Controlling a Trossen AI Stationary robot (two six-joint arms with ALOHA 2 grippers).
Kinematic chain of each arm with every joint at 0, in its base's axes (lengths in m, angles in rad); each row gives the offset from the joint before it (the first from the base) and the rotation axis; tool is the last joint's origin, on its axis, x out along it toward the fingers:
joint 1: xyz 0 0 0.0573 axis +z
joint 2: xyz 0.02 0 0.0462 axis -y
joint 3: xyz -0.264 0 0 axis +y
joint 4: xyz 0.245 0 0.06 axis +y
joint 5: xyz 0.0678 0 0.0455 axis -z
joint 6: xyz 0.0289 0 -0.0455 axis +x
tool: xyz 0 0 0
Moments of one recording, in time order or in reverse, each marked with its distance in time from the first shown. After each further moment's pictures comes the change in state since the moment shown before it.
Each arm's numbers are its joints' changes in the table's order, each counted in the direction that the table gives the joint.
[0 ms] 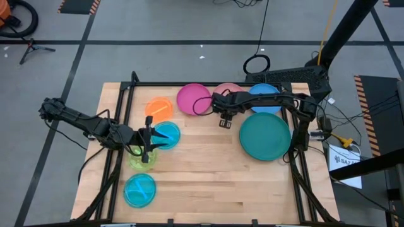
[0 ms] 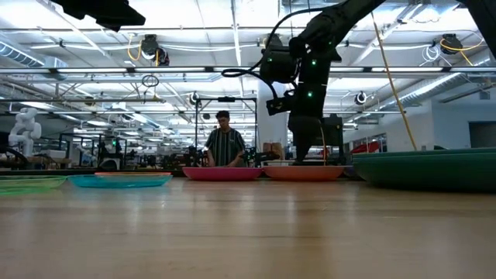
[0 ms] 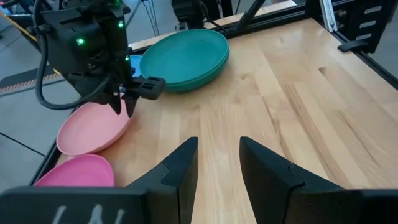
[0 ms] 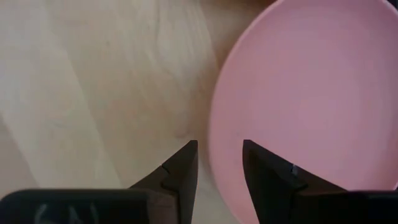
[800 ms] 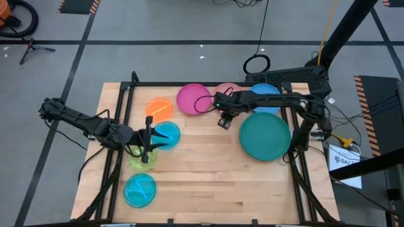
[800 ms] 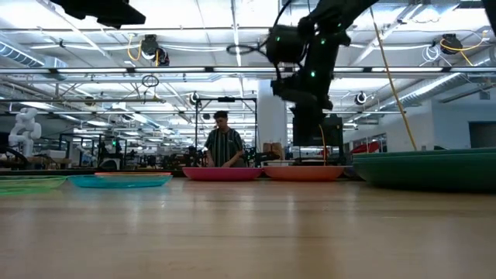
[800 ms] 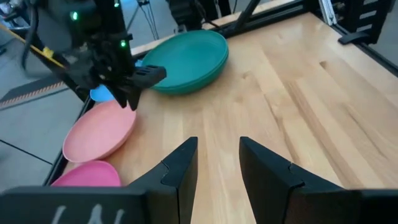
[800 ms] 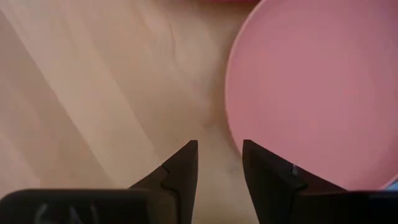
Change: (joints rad) left arm 0.000 0.000 0.000 -0.001 0.000 0.059; right arm 0.030 0.088 0.001 0.059 -0.067 0.234
